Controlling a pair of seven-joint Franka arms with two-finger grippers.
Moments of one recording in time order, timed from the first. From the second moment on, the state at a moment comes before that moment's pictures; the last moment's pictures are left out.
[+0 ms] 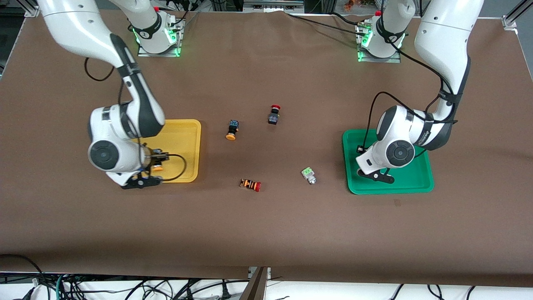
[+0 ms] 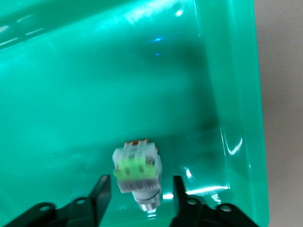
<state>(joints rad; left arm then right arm) -0.18 0.59 -0.05 -1.80 0.09 2.06 -0.05 0.18 0.59 -0.03 -1.70 -0.03 2.00 0.02</state>
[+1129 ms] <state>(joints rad) -0.41 0.83 -0.14 -1.45 -0.02 2.22 -0.84 0.31 0.64 0.32 -1.81 0.00 2.23 0.78</state>
